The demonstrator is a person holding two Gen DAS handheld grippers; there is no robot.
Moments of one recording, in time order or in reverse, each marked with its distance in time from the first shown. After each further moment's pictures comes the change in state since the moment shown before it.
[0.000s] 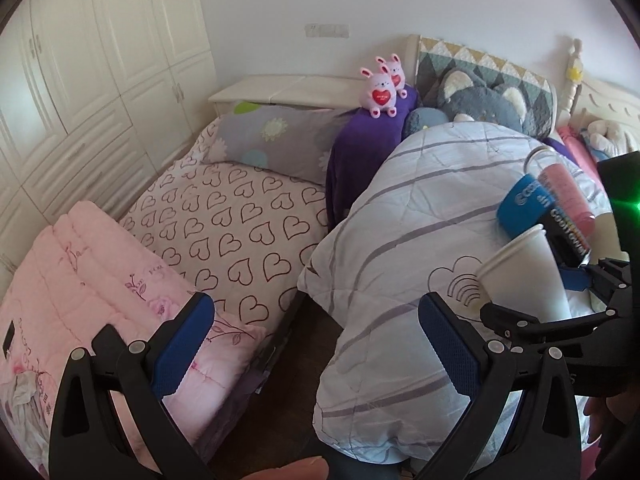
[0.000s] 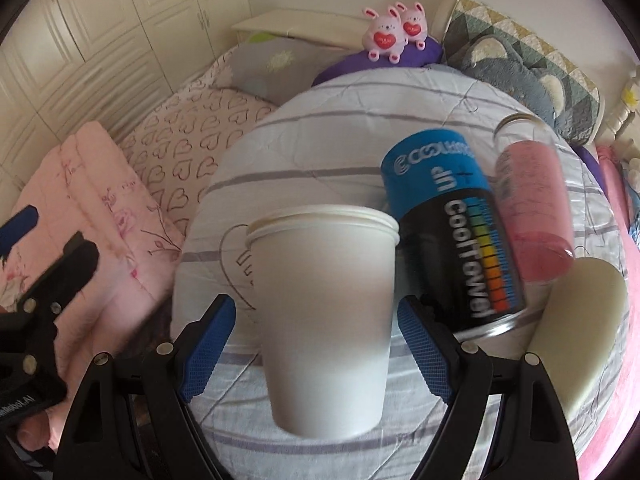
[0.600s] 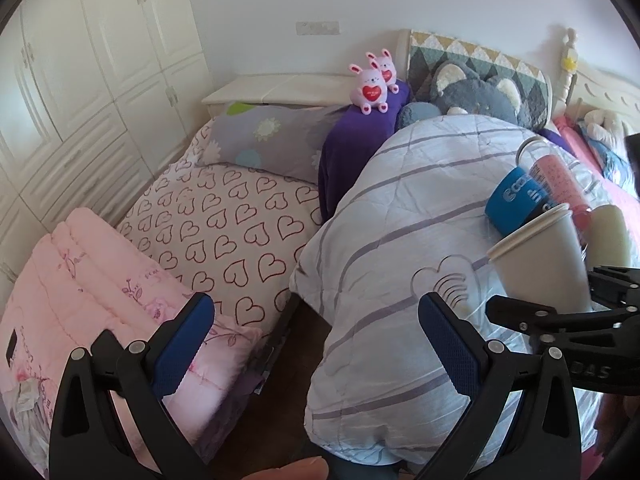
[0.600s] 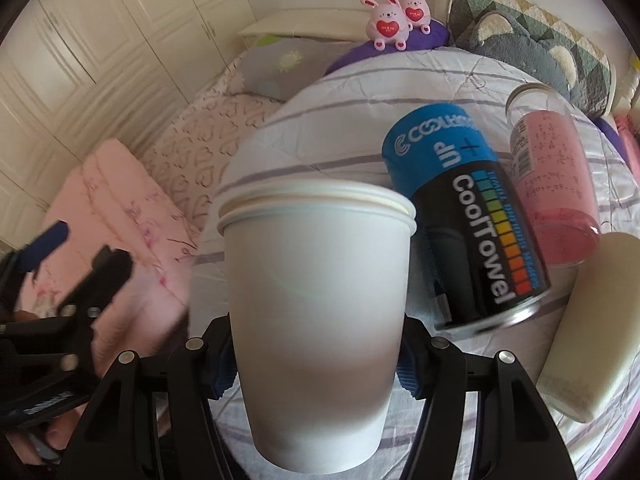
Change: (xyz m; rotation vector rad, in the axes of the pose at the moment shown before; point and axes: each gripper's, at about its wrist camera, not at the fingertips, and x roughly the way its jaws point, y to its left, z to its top) left arm -0.002 -0.016 0.004 0.032 -0.003 -0.005; right arm -0.014 -0.020 -0.005 0.088 -0.037 0.156
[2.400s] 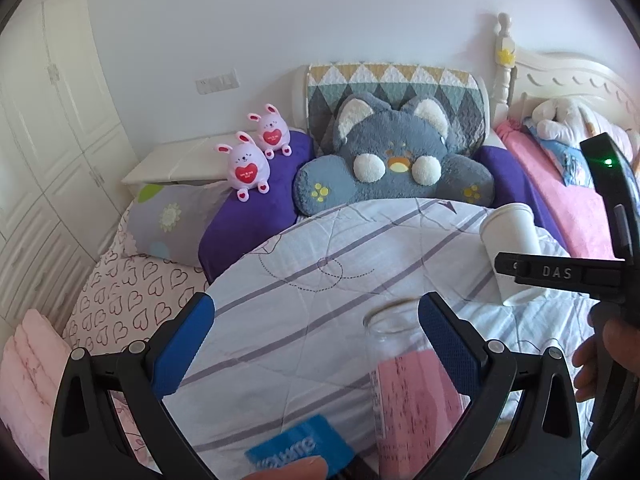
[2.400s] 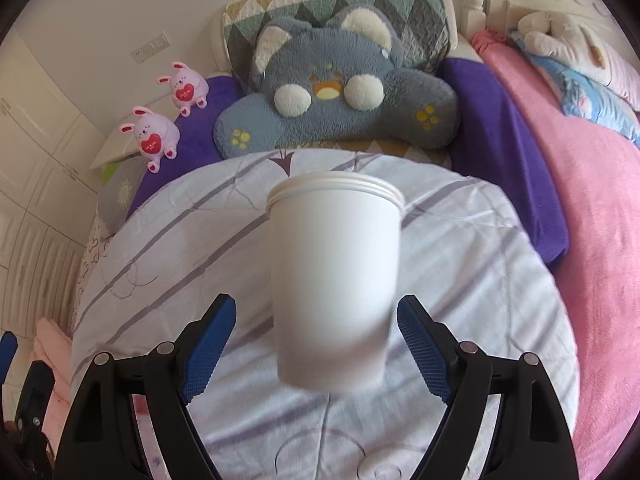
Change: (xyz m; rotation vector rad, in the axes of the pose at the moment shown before) left arm 0.051 -0.223 0.160 0.181 -0.126 -0.131; right arm -0.026 -0.299 0.104 0.477 -0.142 -0.238
